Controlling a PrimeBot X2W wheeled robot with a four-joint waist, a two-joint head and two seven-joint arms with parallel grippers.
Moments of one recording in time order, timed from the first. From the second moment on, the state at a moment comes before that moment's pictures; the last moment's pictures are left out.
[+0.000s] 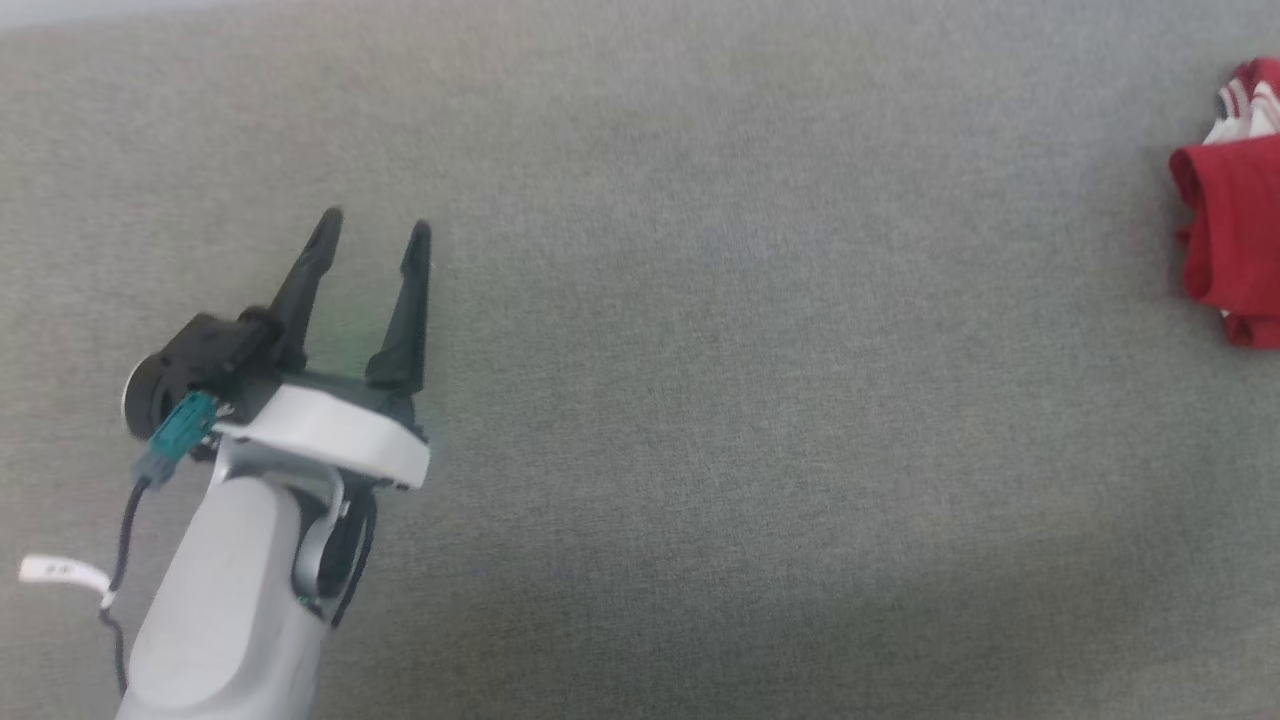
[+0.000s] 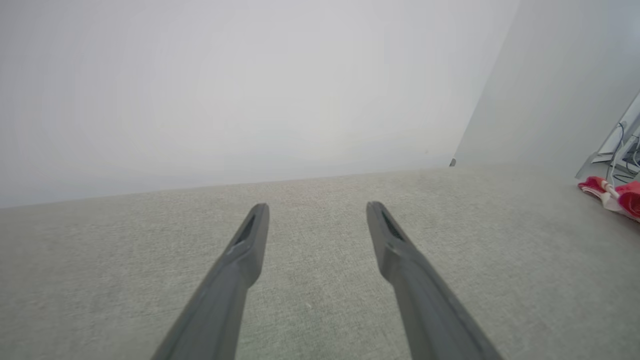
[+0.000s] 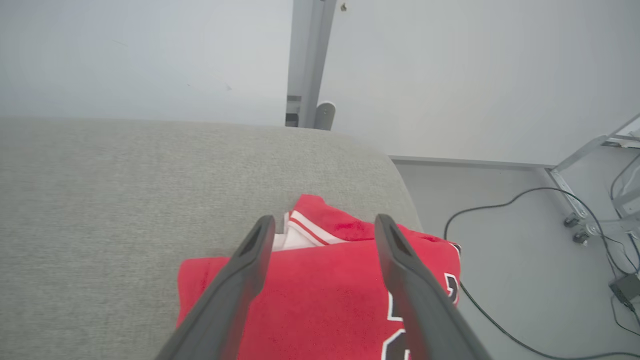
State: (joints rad) left arm -0.45 0.23 -0.15 0.28 -0.34 -0.09 -0.26; right arm -1.04 -0.78 0.69 0.94 0.91 0.13 -0.04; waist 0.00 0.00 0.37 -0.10
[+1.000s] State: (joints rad) left arm -0.04 0.22 0.11 0.18 -0.31 -0.07 -0.26; right arm -0.57 -0.59 0.47 0.68 0.77 0.13 -0.26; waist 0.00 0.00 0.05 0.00
